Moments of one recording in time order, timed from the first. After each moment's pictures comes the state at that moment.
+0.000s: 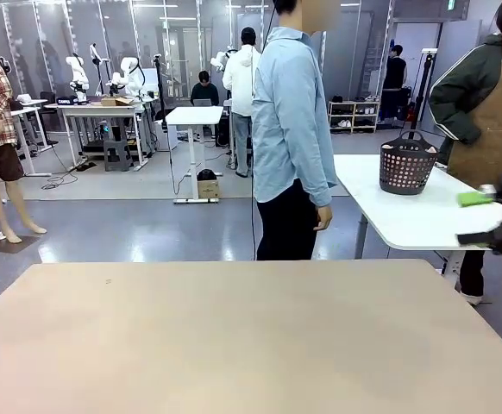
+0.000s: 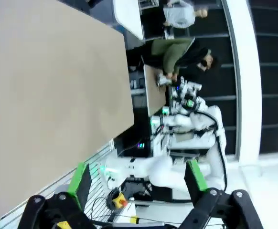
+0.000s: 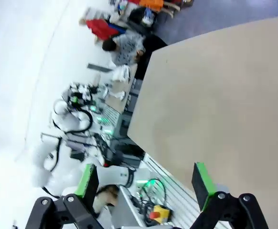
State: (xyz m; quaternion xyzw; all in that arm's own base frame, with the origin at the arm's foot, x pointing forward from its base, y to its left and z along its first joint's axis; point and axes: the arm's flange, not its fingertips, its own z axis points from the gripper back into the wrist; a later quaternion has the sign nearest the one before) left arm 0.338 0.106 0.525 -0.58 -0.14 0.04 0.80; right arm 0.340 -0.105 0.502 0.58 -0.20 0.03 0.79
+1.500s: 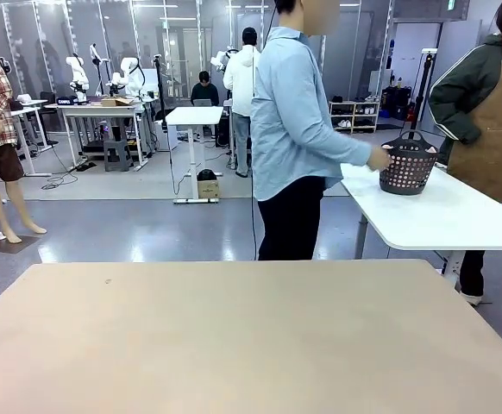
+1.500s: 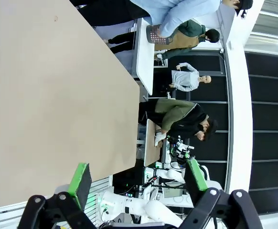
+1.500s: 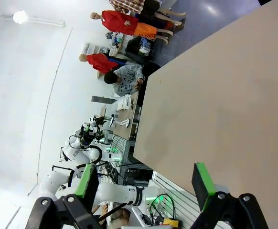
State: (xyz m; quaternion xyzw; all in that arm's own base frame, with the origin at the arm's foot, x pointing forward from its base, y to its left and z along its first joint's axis) left arm 0.275 0.195 0.481 -0.57 -0.21 0.19 0.77; right arm 0.299 -0.152 0.476 0.59 -0.23 -0.06 0.77
